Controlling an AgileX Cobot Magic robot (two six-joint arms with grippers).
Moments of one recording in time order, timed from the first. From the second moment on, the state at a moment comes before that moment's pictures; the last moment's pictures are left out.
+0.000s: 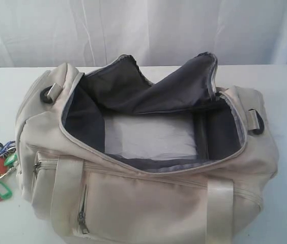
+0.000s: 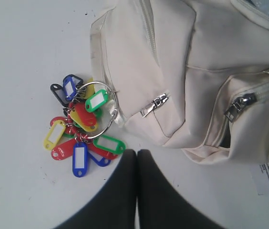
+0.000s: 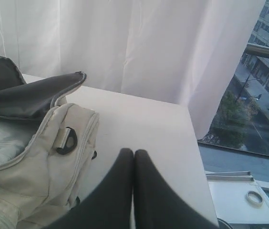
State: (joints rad) left arm -0.31 0.56 -0.58 -0.03 0.80 0.10; right arm 0.47 0.09 -0.78 -0.35 0.99 0.11
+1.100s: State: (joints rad) left arm -0.31 0.56 -0.58 -0.03 0.80 0.10; right arm 0.47 0.08 0.00 -0.11 0.25 0.19
